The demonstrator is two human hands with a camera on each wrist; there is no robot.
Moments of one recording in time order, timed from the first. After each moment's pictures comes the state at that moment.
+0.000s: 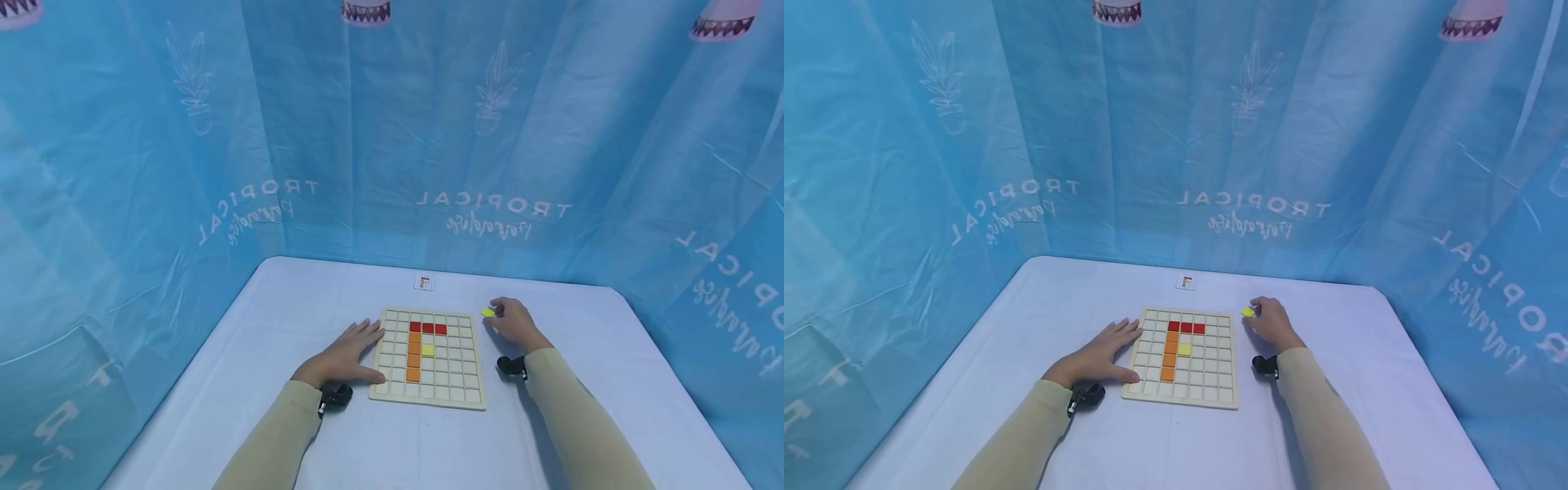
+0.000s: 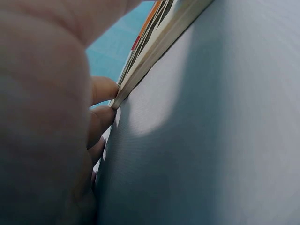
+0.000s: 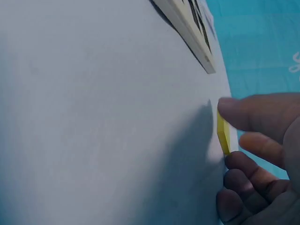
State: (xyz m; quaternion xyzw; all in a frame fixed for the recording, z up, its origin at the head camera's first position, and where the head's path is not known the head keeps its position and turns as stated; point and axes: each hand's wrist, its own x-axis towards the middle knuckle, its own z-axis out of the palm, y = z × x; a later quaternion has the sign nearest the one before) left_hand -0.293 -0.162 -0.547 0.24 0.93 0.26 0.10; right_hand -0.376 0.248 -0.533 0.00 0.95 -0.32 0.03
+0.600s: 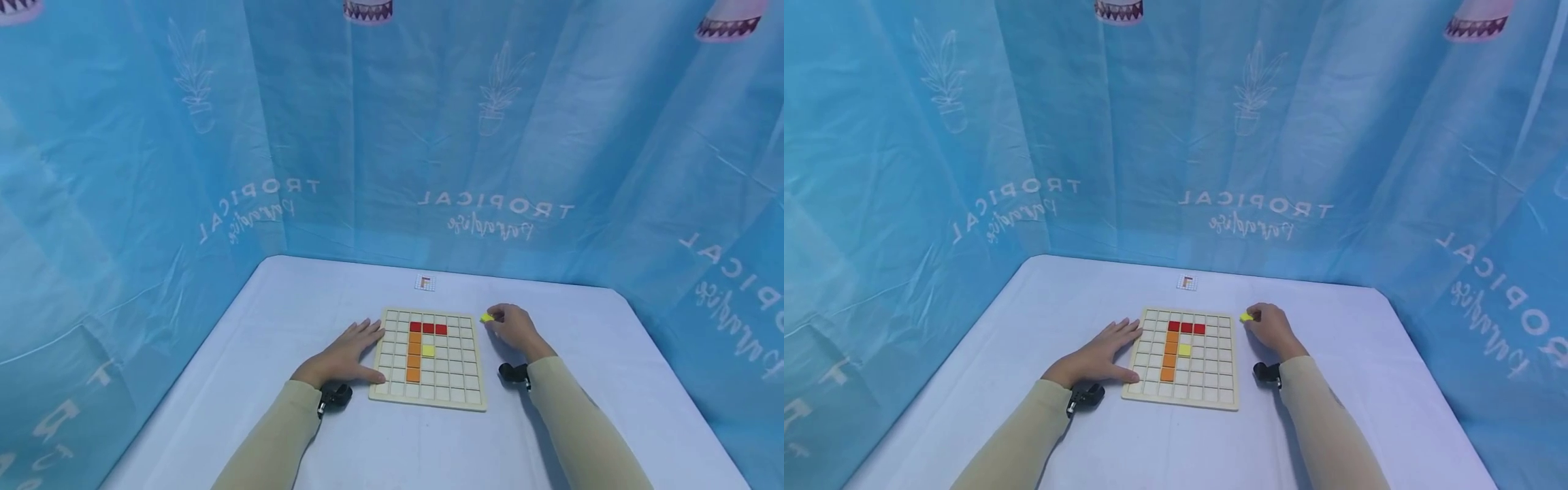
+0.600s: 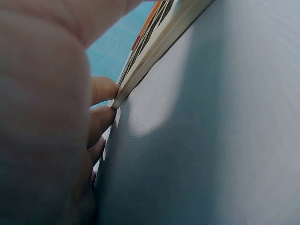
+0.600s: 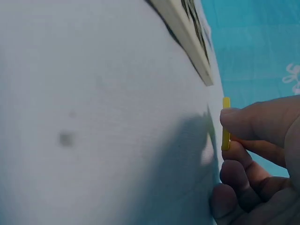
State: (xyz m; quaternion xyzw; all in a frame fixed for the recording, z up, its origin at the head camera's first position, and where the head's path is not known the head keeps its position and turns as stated) left_hand -0.294 -0.162 -0.549 0.24 0.93 0.25 0.10; right_hand -0.368 0.245 -0.535 0.01 0.94 -0.33 0.04
